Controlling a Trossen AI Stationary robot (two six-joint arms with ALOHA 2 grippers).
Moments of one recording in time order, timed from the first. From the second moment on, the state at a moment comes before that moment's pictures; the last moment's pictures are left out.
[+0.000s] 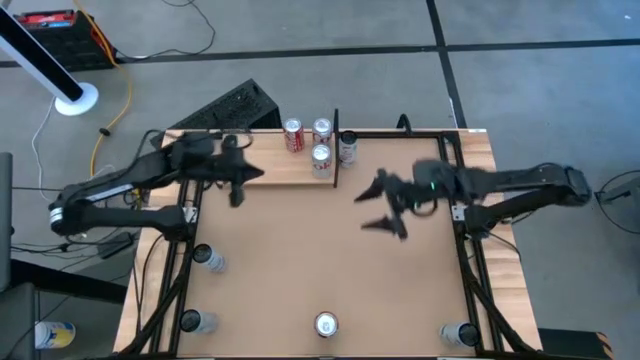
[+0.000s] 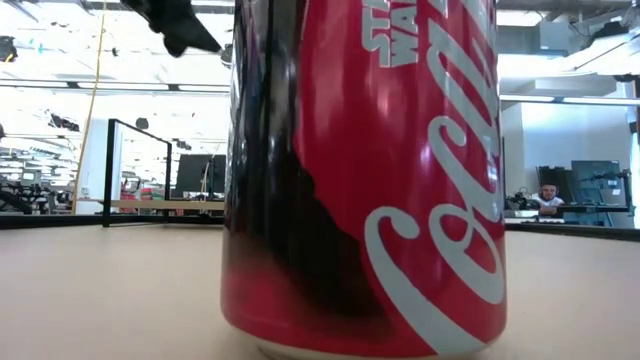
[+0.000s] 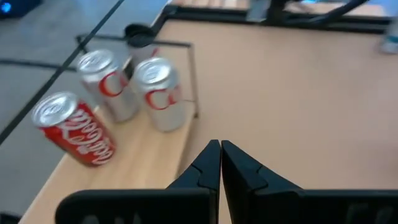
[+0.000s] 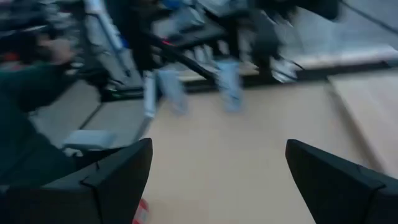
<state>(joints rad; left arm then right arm) 0.35 0.83 0.93 -0.51 0.07 0.08 0.06 1.08 0.89 -0.05 -0.18 0.18</state>
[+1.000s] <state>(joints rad) 0.26 0.44 0.71 -0.63 0.02 0.20 0.50 1.75 1.12 0.20 -0.08 0.03</state>
